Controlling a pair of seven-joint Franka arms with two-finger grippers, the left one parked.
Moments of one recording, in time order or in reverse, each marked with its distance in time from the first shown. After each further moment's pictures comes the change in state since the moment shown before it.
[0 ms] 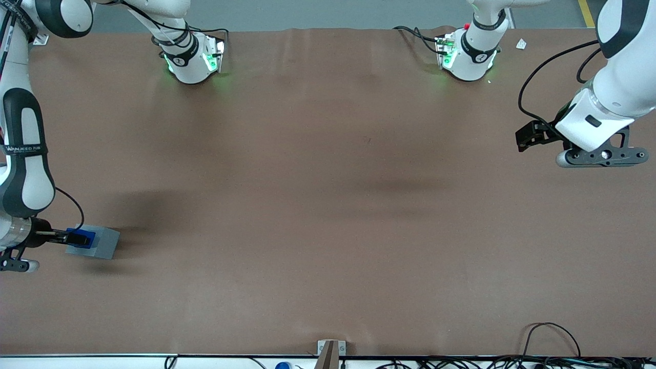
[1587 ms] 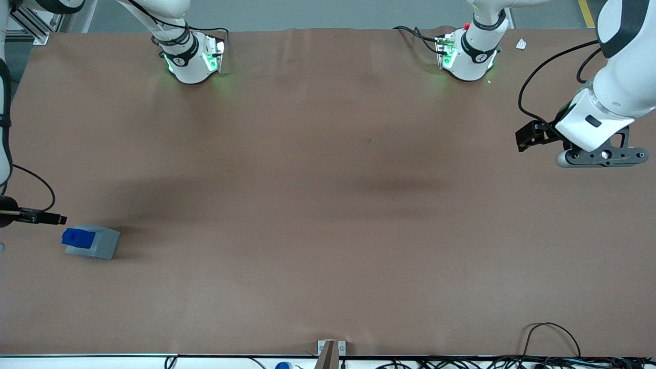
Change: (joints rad) arm -0.024 -0.174 -0.002 0.014 0.001 -0.285 -0.005
